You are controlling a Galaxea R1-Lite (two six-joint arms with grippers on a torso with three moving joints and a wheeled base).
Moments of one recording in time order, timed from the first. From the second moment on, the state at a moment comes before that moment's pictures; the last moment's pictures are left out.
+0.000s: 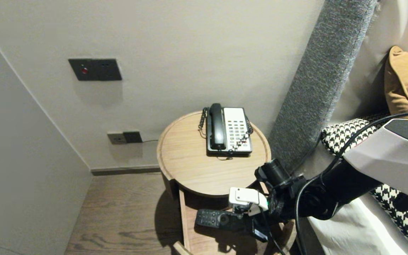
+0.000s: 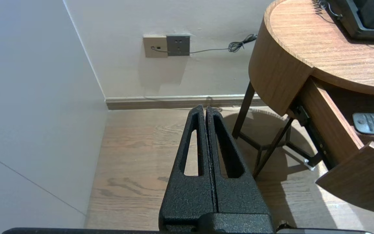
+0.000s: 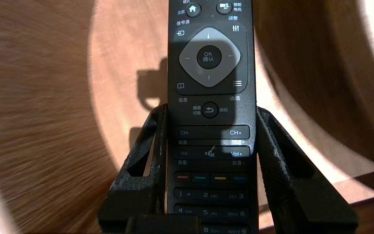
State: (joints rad) left arm 0.00 0.00 0.00 0.00 0.00 -0.01; right arm 0.52 2.08 -0.90 -0.24 0.43 -0.79
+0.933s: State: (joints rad) left arm 0.00 0.00 0.00 0.00 0.00 -0.01; right arm 0.51 2.21 -0.93 -0.41 0.43 -0.76
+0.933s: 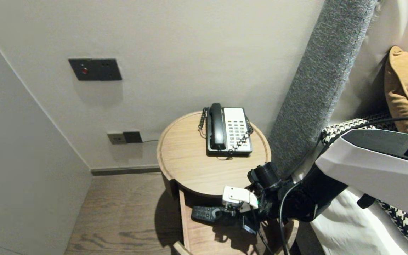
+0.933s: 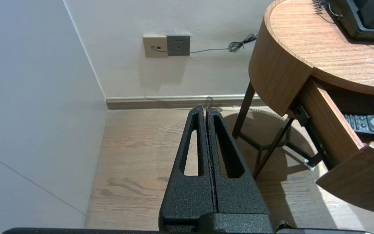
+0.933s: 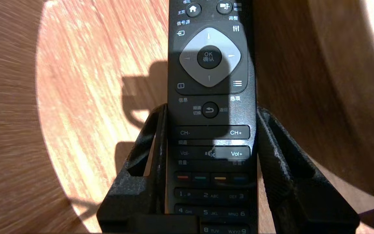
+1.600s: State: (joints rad) left arm 0.00 0.00 0.00 0.00 0.00 -0.01; right arm 0.51 2.25 -0.93 -0.41 0.37 -0.77
